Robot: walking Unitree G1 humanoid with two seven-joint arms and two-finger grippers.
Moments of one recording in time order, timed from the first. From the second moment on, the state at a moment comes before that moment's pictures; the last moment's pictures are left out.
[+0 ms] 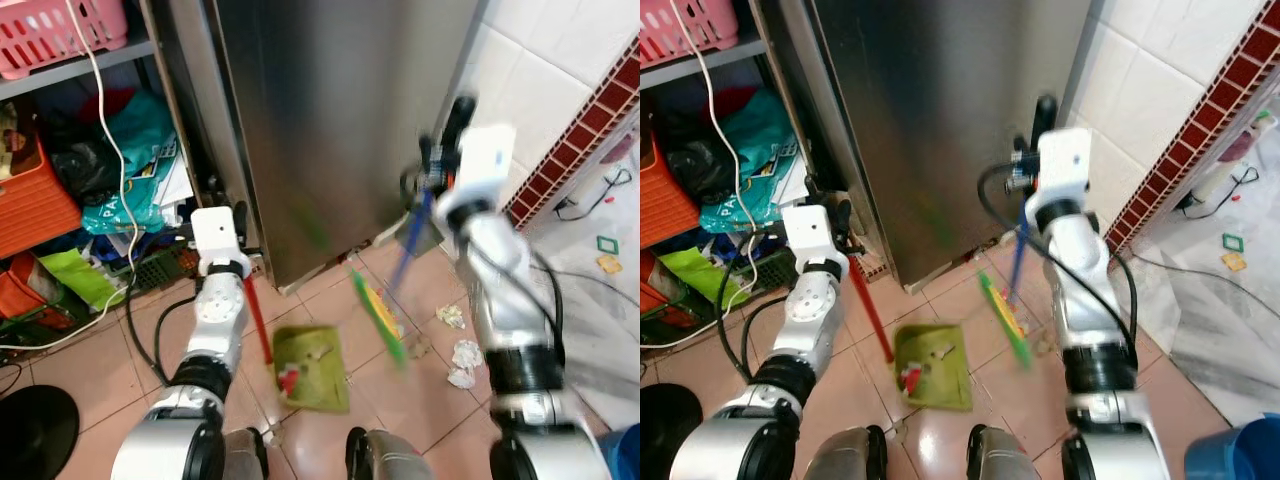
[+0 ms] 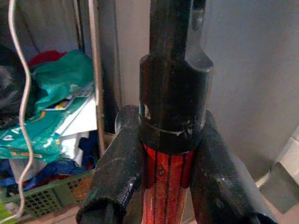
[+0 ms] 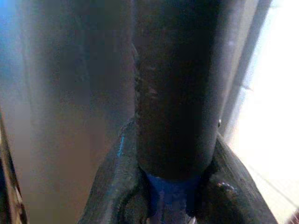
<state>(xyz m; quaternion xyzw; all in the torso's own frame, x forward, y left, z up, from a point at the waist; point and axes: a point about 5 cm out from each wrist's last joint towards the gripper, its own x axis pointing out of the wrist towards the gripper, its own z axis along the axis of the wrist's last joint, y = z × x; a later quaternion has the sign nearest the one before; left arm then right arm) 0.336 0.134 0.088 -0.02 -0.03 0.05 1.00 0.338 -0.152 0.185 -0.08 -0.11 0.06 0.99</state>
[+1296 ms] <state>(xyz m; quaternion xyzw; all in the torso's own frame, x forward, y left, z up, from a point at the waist) 0.323 0.129 0.097 -0.02 -0.02 0.03 1.00 0.355 -0.165 0.208 0.15 -0.06 0.04 0.99</state>
